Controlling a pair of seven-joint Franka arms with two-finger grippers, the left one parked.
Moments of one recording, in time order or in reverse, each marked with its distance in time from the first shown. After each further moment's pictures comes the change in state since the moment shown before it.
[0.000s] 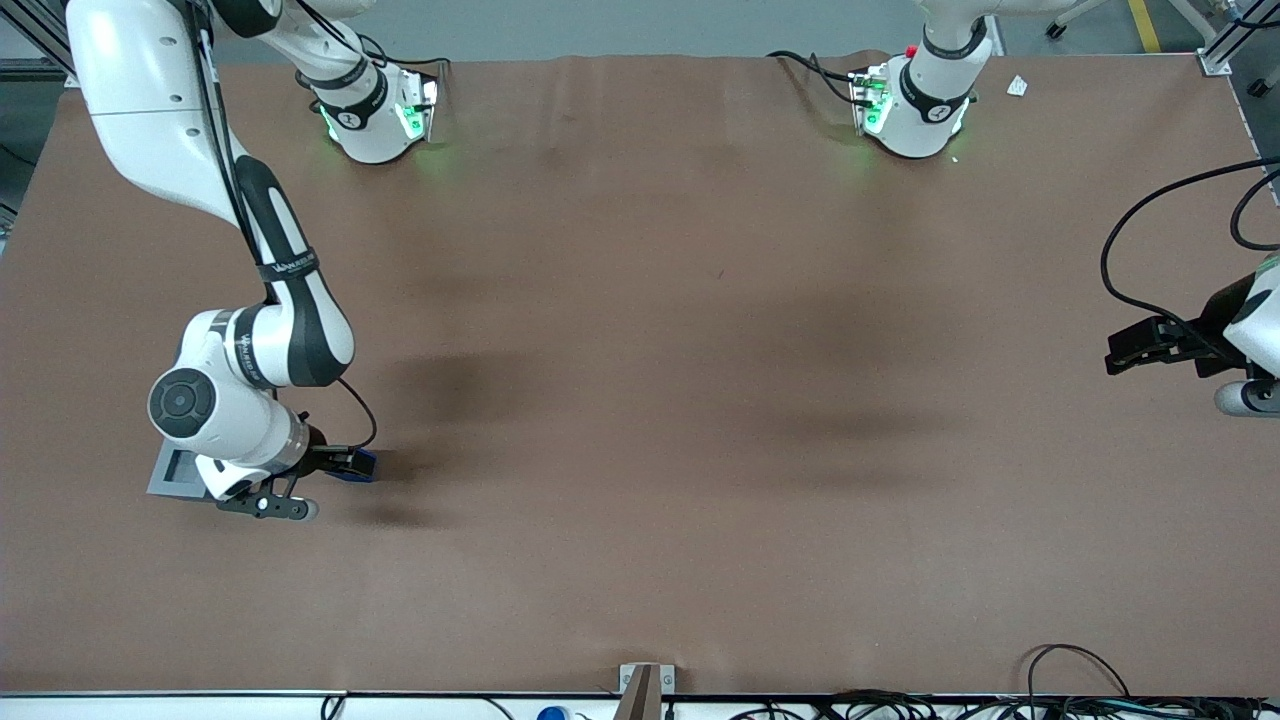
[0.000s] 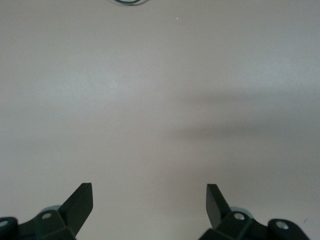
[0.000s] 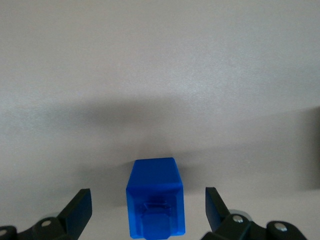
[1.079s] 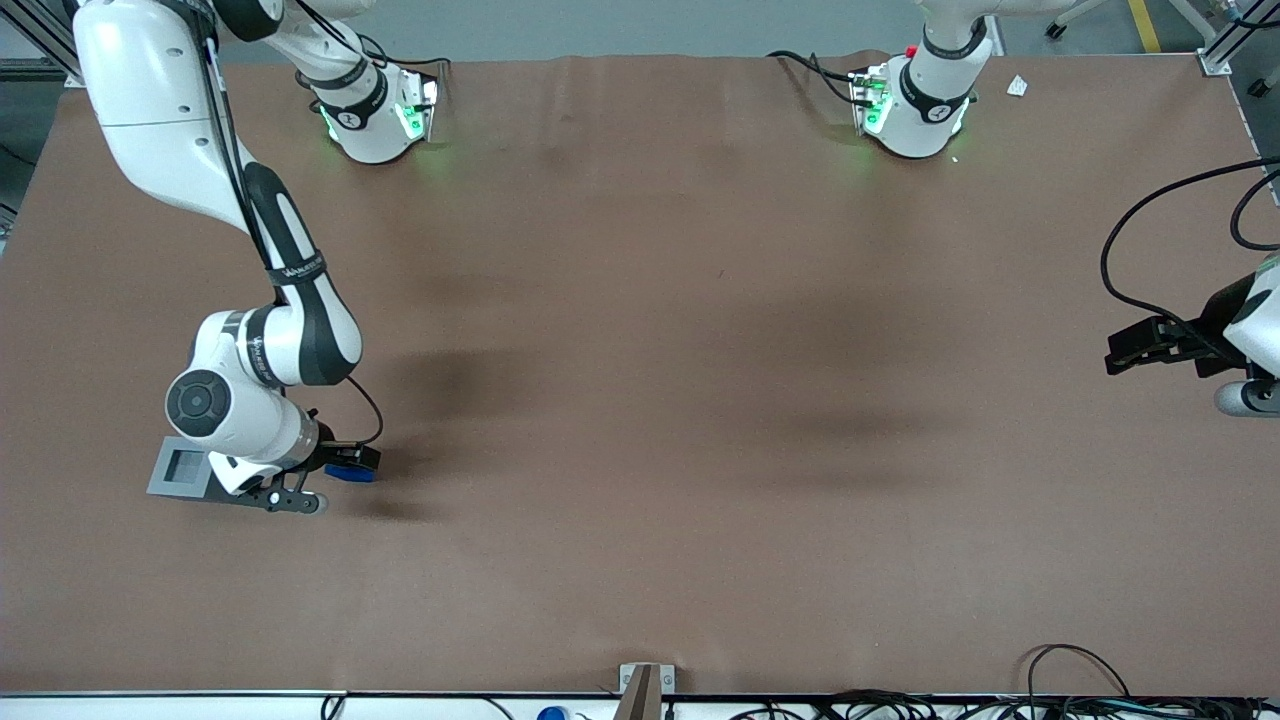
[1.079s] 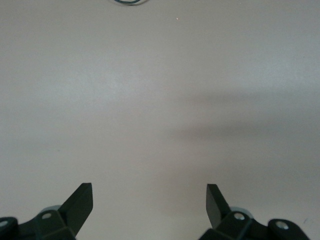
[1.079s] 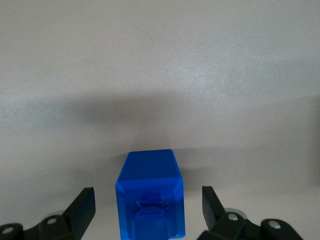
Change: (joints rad) arm 0.003 0.011 0.002 -0.040 0.000 0.031 0.001
